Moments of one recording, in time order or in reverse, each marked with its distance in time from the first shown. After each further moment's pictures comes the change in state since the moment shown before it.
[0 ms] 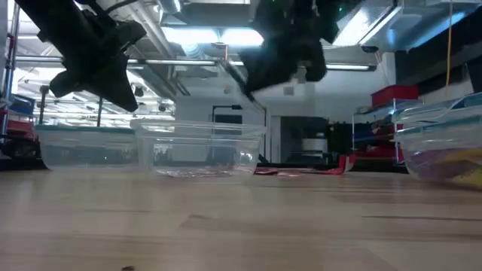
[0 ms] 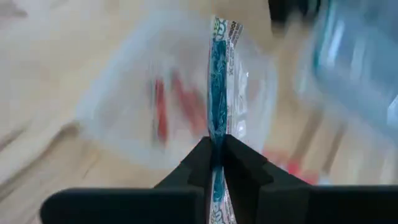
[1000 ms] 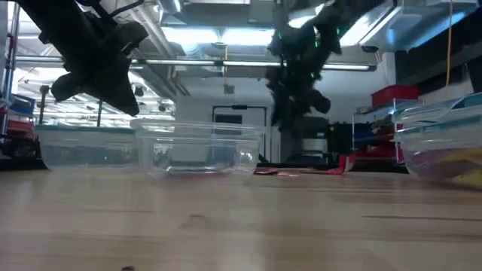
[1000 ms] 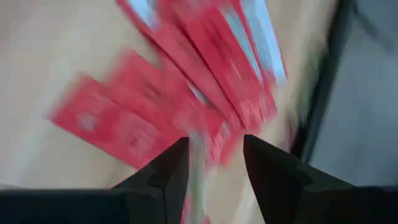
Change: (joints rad) left arm -0.002 0.032 0.000 0.047 0.054 0.020; right arm -0.314 -0.005 -0.023 -0.213 0.366 -0.005
